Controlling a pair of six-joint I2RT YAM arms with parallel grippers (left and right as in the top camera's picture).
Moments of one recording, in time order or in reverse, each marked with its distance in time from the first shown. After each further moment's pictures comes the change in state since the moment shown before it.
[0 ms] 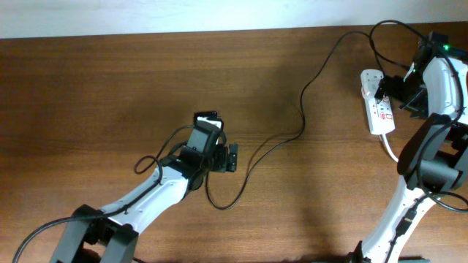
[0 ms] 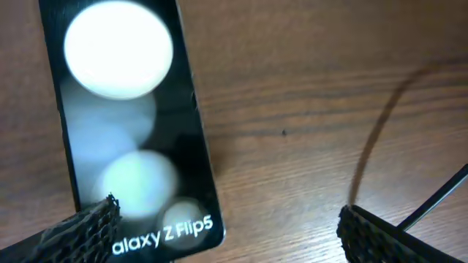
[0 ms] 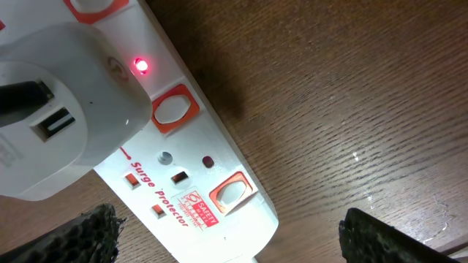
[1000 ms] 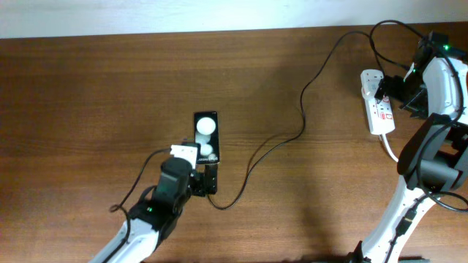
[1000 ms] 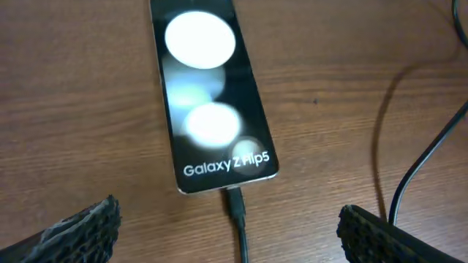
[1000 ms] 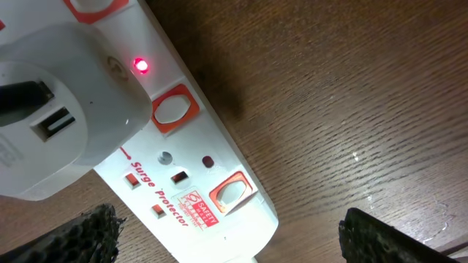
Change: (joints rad) left arm 0.052 -0.412 -0.412 0.229 -0.048 0.053; right arm 0.000 0.000 0.000 0.000 0.000 0.000
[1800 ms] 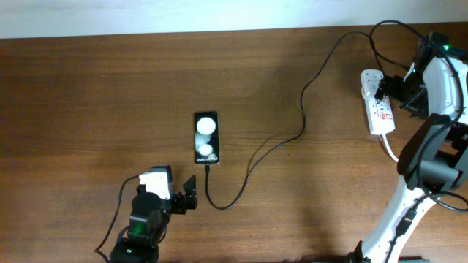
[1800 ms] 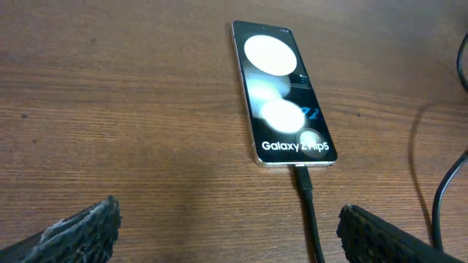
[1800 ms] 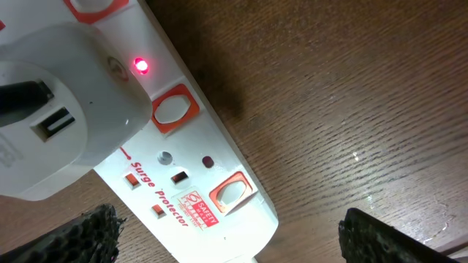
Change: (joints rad) left arm 0.190 -0.405 -0.343 0.146 0.057 0.002; right arm 0.000 0.000 0.000 0.000 0.000 0.000
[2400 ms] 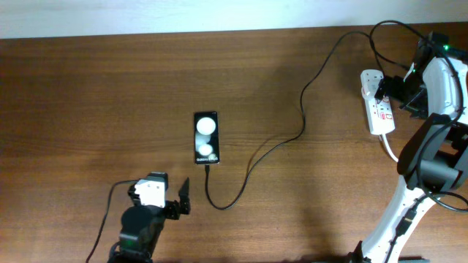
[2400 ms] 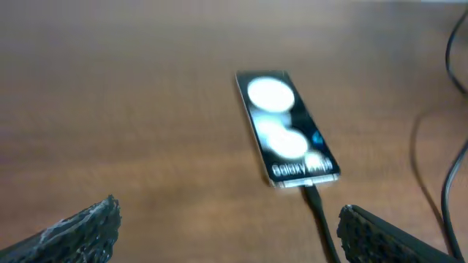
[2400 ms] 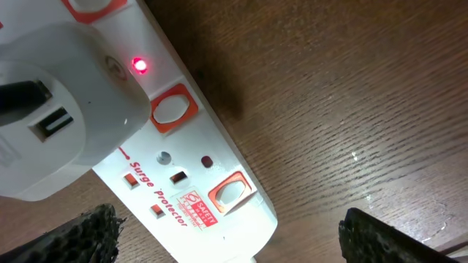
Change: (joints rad) left arm 0.032 -0.432 -0.005 -0.299 -0.024 0.187; right arm 0.000 0.000 0.000 0.000 0.003 0.000
